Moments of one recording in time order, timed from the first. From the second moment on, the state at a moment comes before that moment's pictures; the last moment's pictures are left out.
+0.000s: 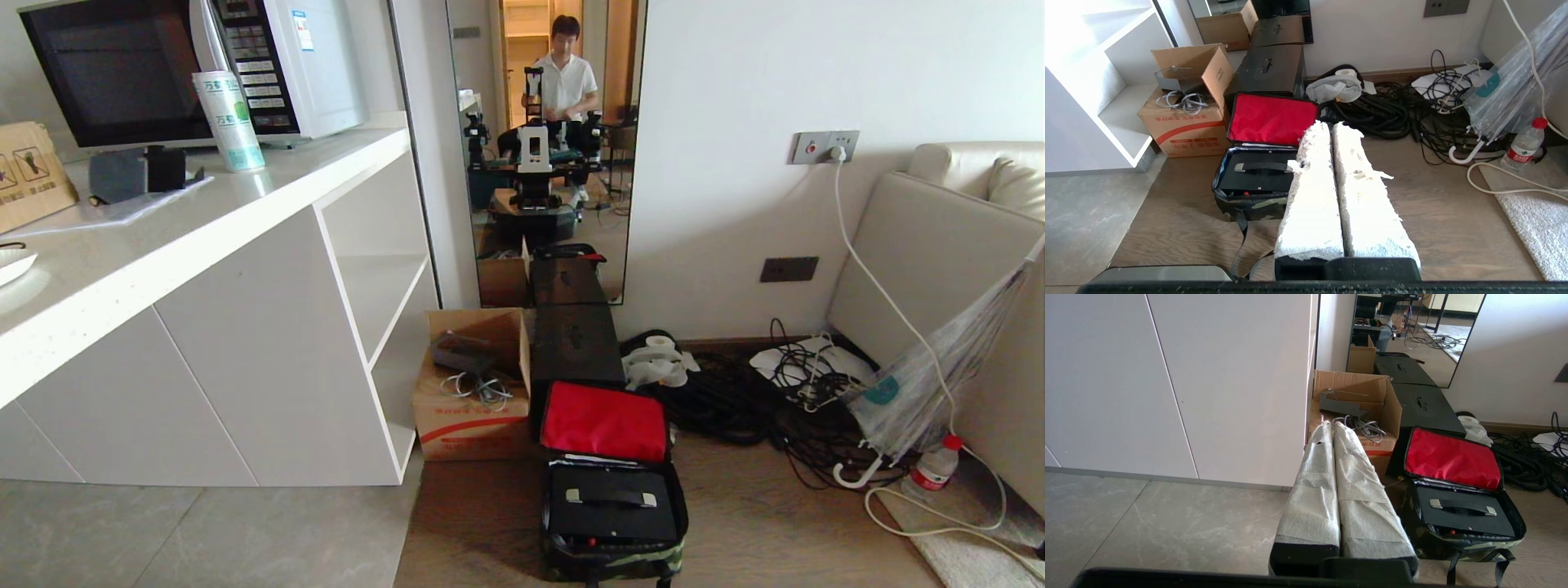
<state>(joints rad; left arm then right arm) 0.00 0.00 0.00 -0.02 0.02 -0.04 0.01 0.00 -0.04 0.10 -0.01 0.05</state>
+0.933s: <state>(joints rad) 0.00 0.00 0.00 -0.02 0.02 -0.04 0.01 0.00 -0.04 0.10 -0.01 0.05</state>
